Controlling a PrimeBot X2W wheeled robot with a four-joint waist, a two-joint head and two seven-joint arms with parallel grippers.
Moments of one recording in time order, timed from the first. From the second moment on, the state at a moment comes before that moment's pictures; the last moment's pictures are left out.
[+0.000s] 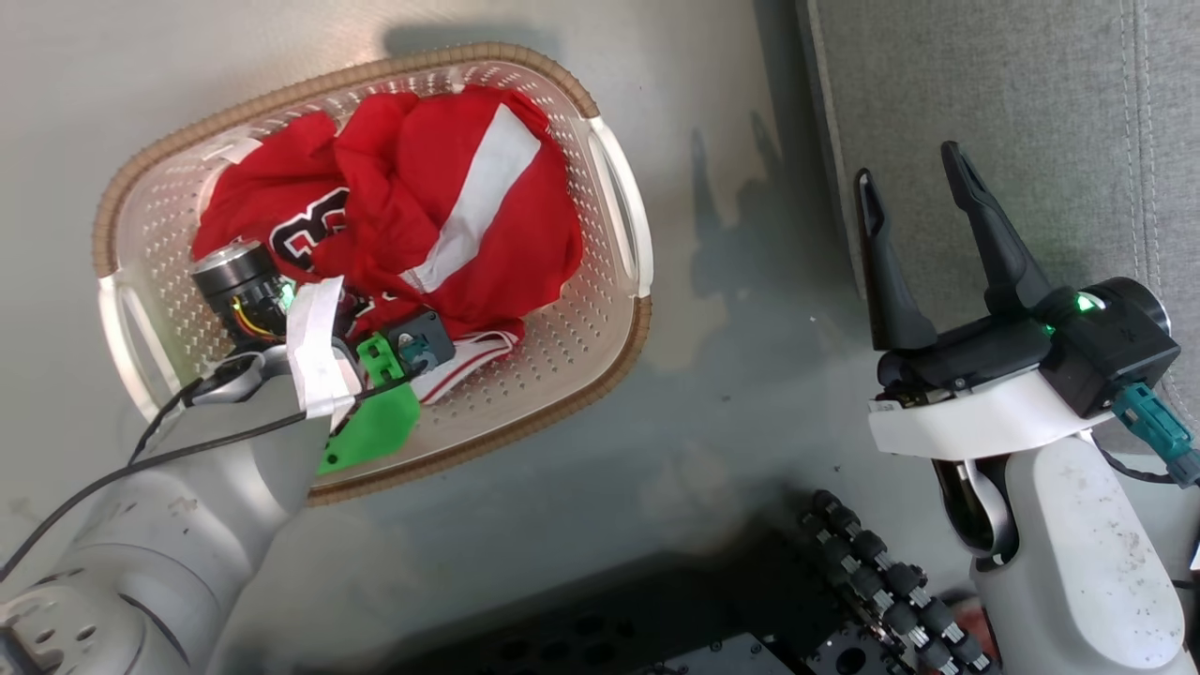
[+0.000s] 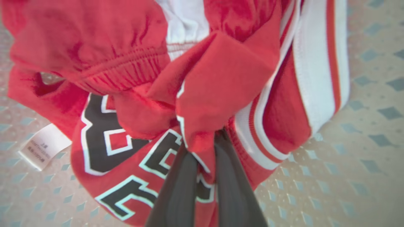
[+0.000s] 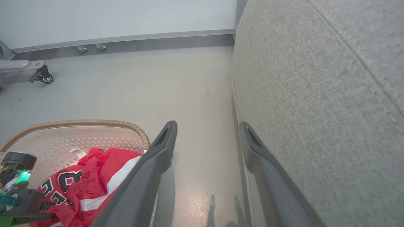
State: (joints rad) left arm -1.04 0.19 -1.28 1.28 -0.12 -0.13 -0.08; right arm -0.34 -0.05 0.11 -0.06 0.16 0.13 -0.26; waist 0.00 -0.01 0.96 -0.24
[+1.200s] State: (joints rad) left arm -0.54 0.11 -0.89 0.88 -0.48 -0.02 -0.26; right arm -0.06 -0.09 0.15 0.06 0.10 0.13 -0.26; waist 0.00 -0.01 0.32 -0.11
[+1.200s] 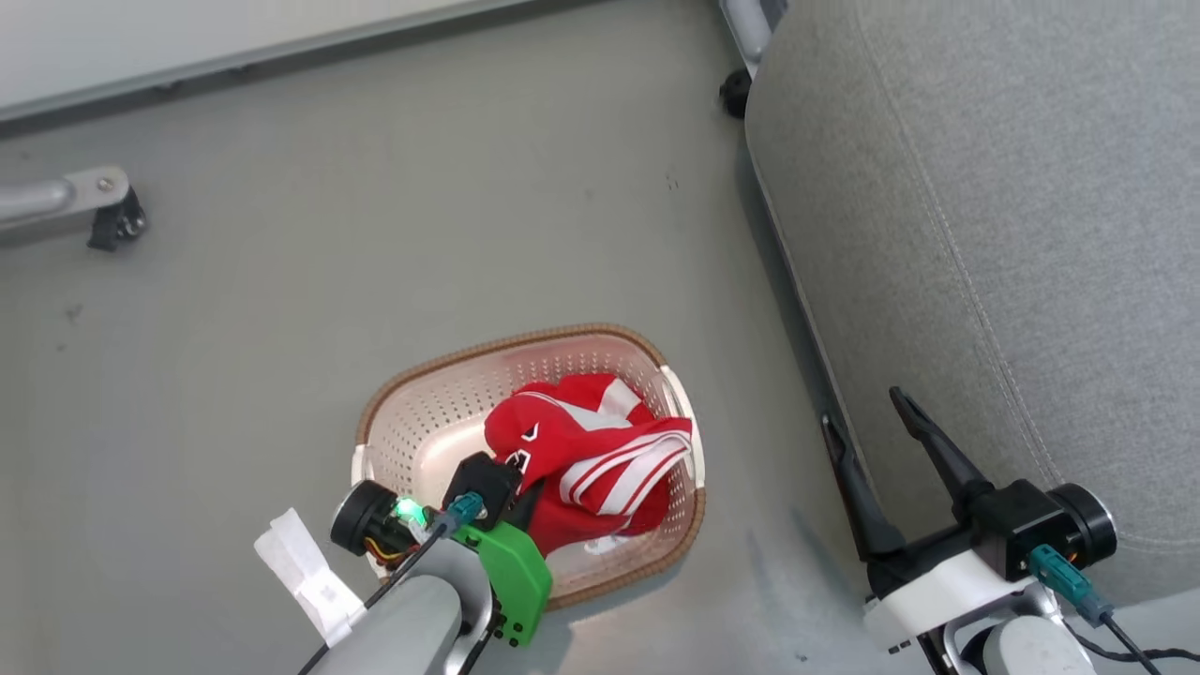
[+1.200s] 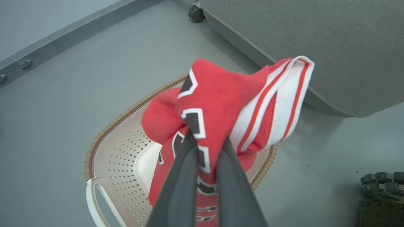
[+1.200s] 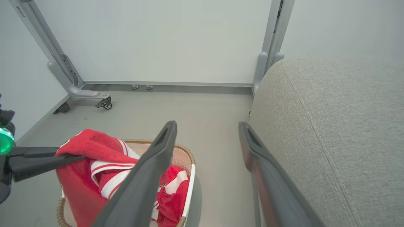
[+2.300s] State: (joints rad) left arm -0.36 0.07 -0.64 0.50 -0.38 -0.04 -0.26; right arm 0.05 -0.10 0.29 0.11 0.14 0.13 -0.26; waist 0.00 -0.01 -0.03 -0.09
